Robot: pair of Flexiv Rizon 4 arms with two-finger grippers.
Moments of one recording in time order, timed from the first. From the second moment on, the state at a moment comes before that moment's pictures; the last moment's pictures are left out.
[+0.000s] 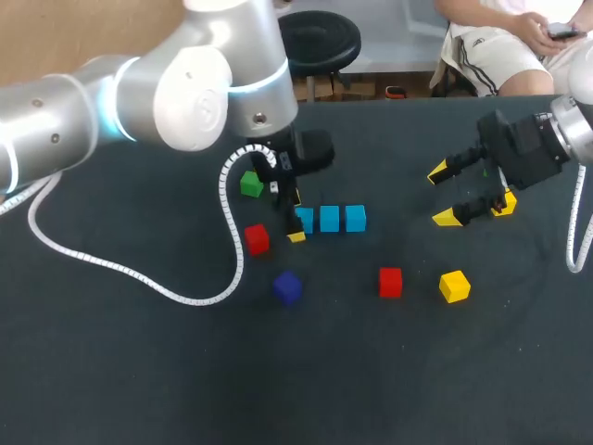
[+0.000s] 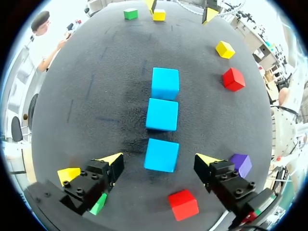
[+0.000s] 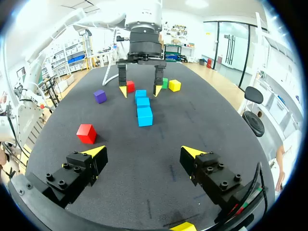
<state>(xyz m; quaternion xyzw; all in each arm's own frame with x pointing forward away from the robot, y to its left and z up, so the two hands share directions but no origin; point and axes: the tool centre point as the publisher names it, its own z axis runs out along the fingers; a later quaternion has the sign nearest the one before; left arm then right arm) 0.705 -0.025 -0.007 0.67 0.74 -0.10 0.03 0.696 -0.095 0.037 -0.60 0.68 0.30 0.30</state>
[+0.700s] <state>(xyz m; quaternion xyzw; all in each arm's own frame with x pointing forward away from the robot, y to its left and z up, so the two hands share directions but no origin) 0.683 -0.011 0.011 0.65 0.75 -0.10 0.11 0.696 -0.095 0.037 -0.60 0.68 0.30 0.30</state>
